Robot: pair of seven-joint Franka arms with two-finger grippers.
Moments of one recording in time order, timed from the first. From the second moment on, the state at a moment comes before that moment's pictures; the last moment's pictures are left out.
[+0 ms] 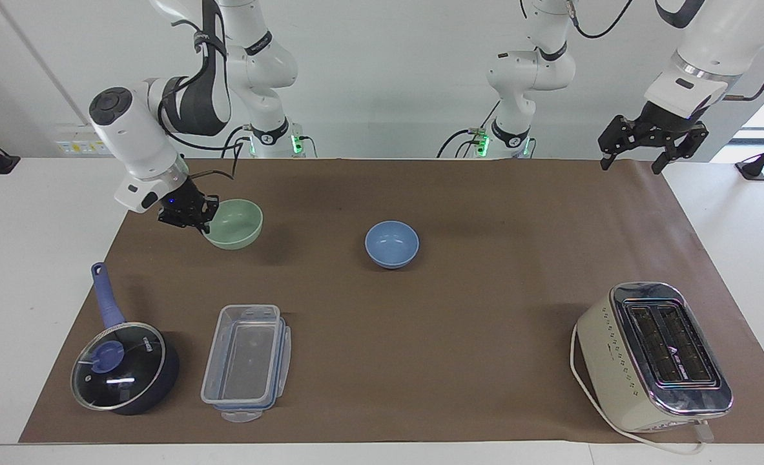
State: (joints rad) left arm -0.06 0.01 0.00 -1.47 -0.02 1.49 0.10; right arm -0.11 -0.03 0.11 -2.06 0.07 2.03 -0.21
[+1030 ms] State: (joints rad) left arm -0.06 0.01 0.00 -1.47 -0.02 1.49 0.10; right arm 0.15 0.11 0.32 -2.01 0.10 2.21 0.46
